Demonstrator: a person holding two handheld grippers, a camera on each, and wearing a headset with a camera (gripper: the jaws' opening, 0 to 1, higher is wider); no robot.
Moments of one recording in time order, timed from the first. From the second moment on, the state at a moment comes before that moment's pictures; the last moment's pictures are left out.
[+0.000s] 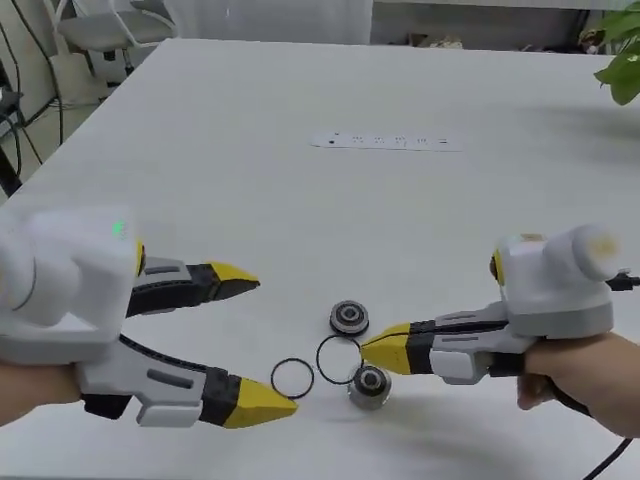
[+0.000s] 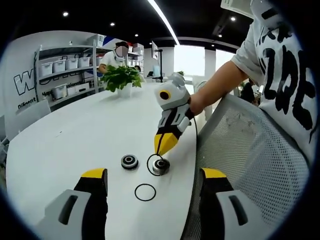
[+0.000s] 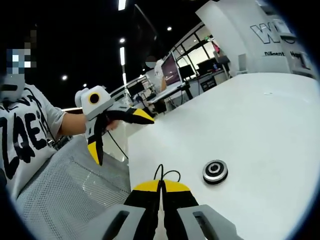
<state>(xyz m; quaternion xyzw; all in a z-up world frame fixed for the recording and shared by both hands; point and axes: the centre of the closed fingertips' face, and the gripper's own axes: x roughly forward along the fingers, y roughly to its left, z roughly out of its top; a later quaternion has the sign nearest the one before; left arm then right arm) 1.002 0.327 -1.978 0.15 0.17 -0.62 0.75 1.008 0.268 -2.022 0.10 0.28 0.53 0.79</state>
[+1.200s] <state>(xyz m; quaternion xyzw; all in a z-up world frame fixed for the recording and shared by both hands) 1.006 0.356 -1.982 0.15 0.18 -0.59 0.77 1.021 0.308 -2.062 0.04 0.33 0.50 0.80</state>
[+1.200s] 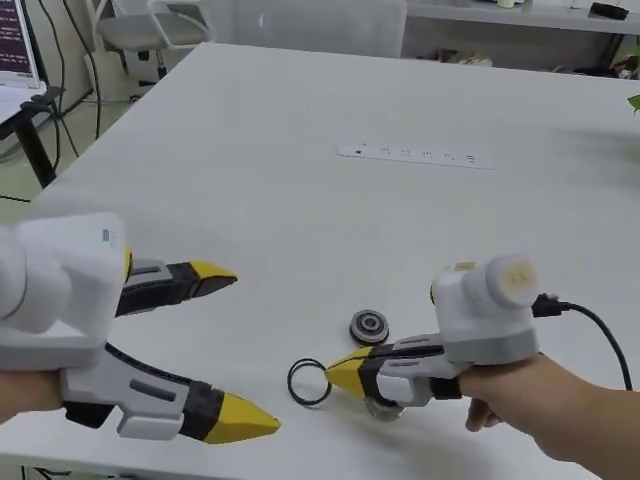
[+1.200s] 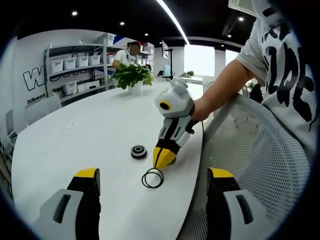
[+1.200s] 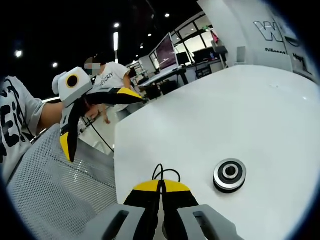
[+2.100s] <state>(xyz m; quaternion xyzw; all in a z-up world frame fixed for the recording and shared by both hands) 1.008 0.356 -1.992 0.15 0.20 -0.59 0.77 1.034 0.303 -2.078 0.04 0.36 0.46 0.81</state>
